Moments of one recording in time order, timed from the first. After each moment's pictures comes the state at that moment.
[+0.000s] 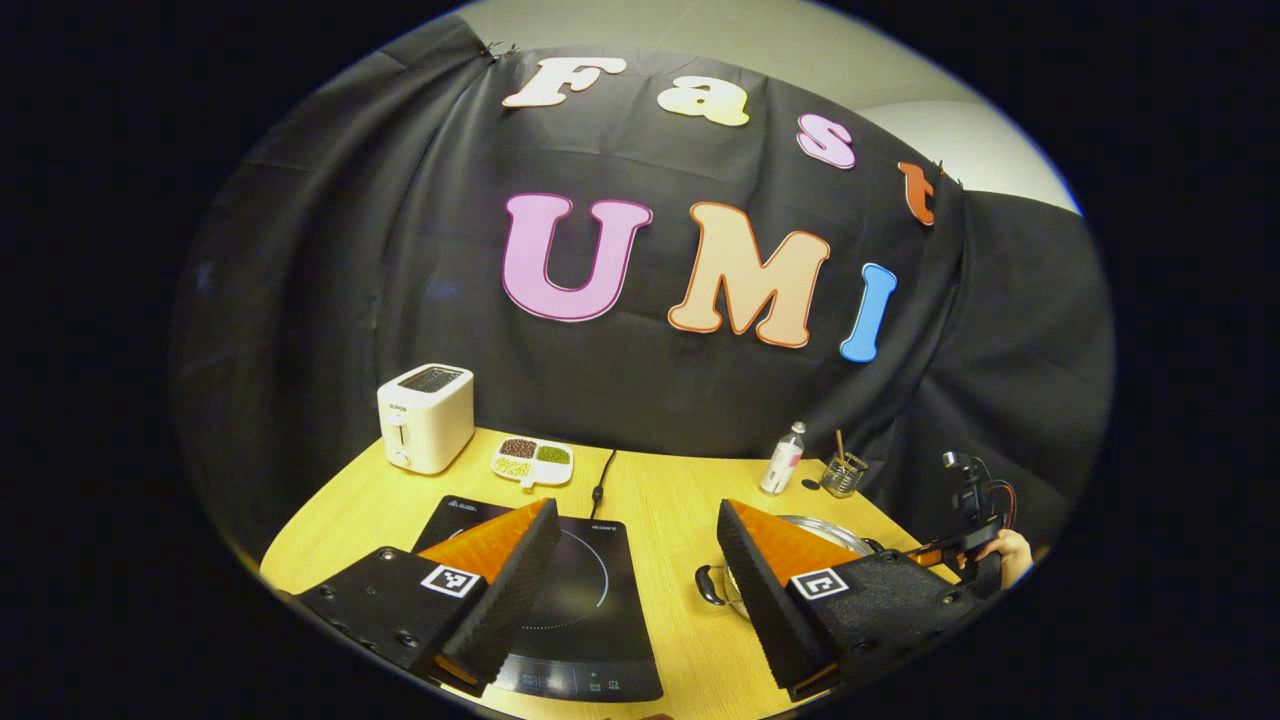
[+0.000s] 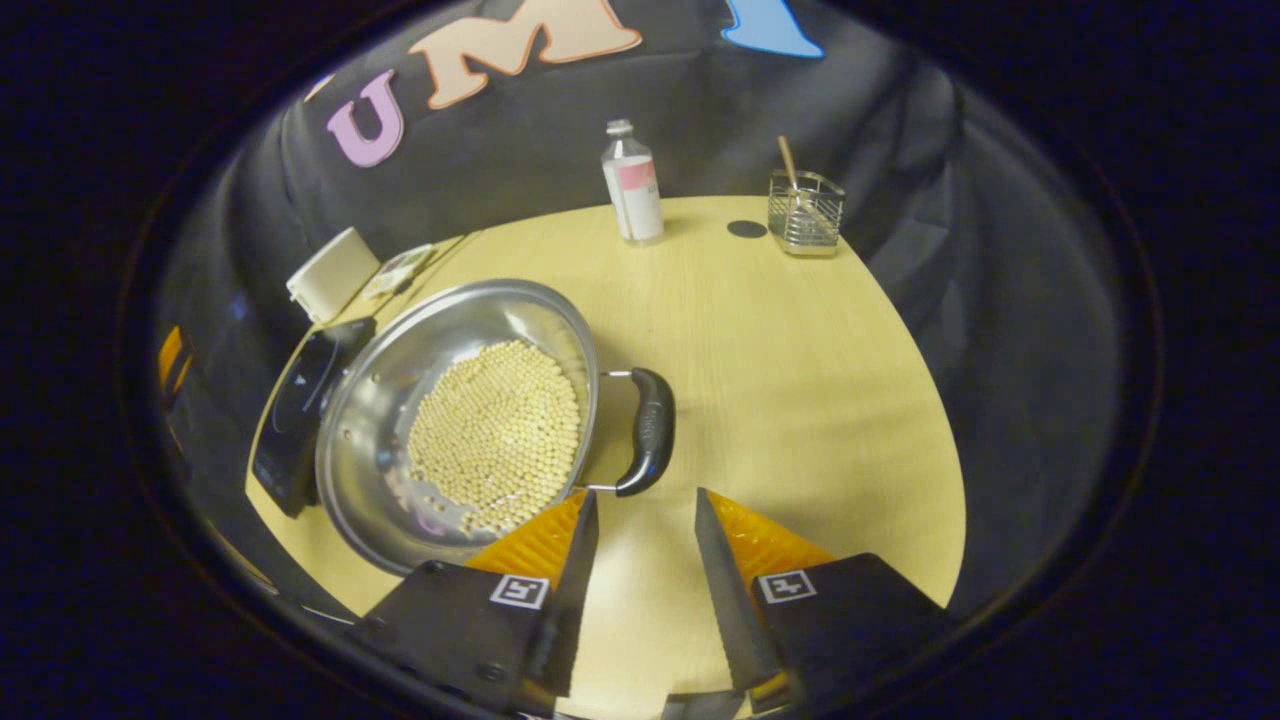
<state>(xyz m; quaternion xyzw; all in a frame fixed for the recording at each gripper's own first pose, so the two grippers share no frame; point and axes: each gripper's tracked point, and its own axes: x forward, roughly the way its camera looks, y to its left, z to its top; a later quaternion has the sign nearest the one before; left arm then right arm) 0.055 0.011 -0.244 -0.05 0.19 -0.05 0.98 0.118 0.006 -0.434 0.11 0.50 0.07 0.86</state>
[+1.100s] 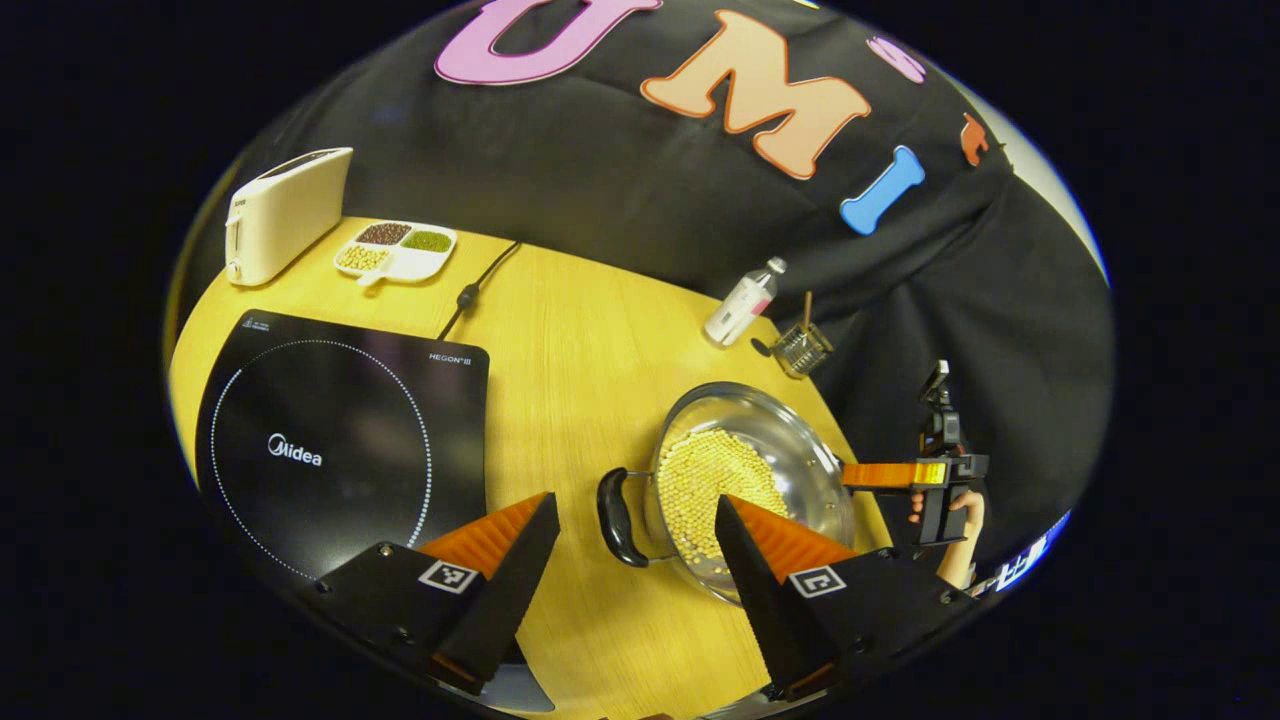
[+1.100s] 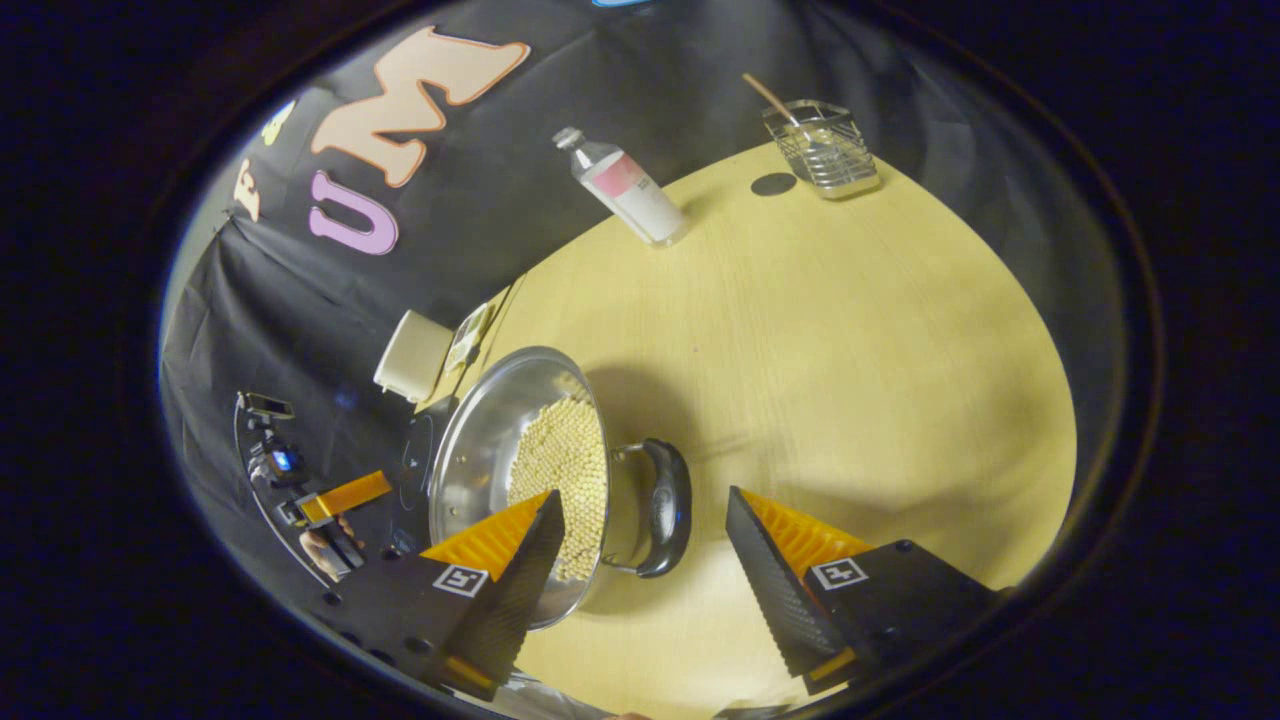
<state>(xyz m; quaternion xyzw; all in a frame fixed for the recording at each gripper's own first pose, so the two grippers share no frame) 0.084 -0.090 -0.435 -0.15 0.47 -0.14 0.86 0.167 0.024 -0.452 0.30 0.53 0.15 0.77</state>
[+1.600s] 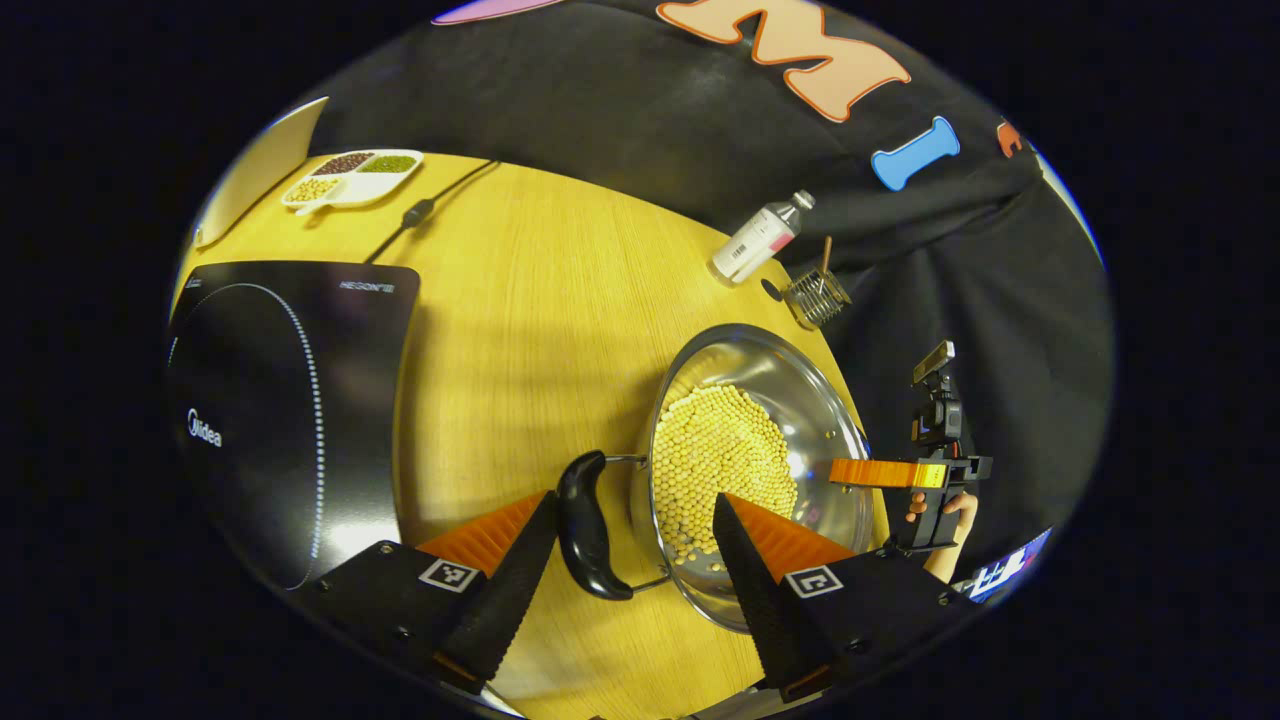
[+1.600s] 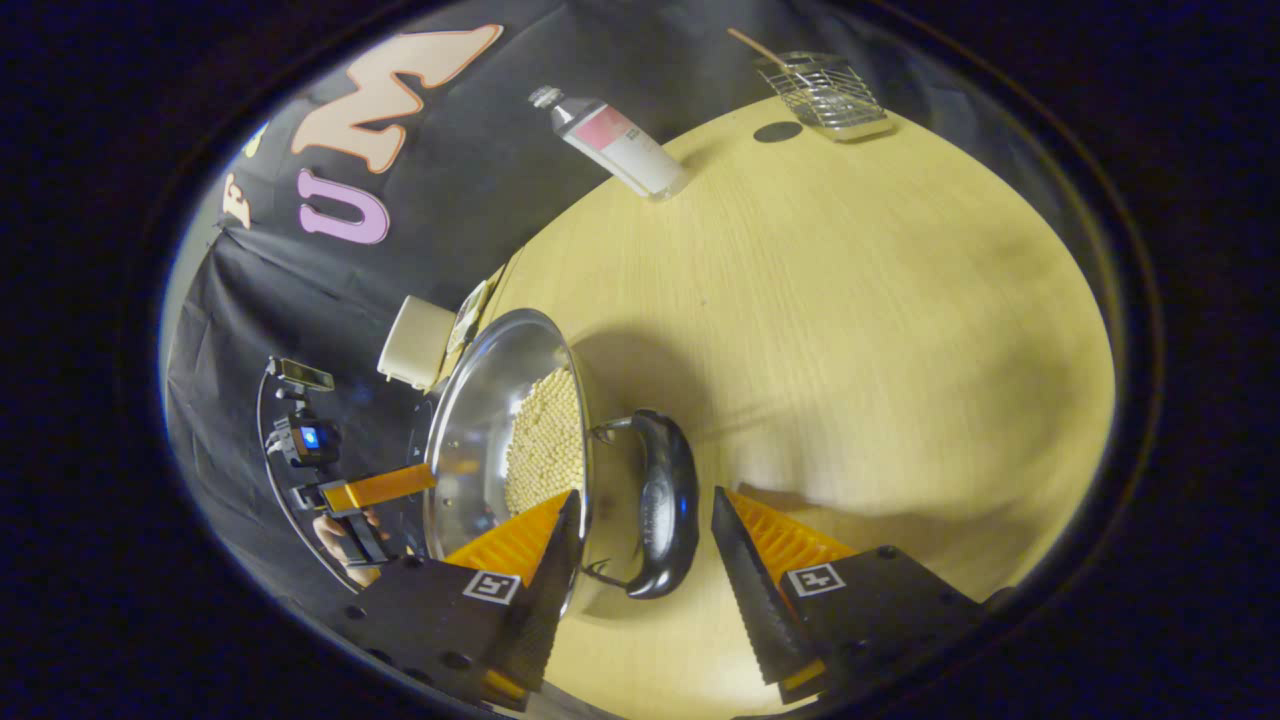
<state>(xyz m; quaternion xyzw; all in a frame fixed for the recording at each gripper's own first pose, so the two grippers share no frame) 0.086 -0.134 -0.490 -0.17 0.55 -0.16 0.80 0.158 0.054 -0.475 0.34 0.56 0.18 0.74</state>
